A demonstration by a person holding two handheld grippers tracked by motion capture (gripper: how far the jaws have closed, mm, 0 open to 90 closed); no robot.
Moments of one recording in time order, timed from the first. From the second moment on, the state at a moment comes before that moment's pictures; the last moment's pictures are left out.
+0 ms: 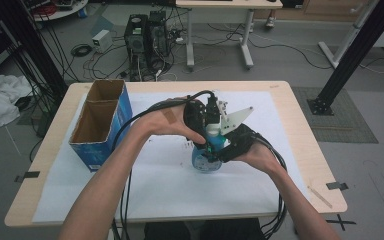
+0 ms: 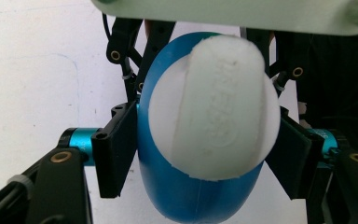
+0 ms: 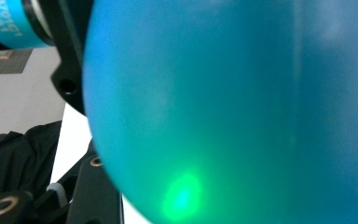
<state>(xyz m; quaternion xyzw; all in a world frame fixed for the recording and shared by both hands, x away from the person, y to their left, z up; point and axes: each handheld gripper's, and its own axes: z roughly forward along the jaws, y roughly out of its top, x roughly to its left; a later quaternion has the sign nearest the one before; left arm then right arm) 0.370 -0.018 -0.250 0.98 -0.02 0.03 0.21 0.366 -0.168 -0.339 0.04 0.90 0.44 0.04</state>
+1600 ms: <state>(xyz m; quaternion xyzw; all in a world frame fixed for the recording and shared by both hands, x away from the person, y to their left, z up) 0.367 -0.010 -0.244 0.98 -0.02 0.04 0.19 0.364 -0.163 -0.347 0.04 0.89 0.46 0.03</state>
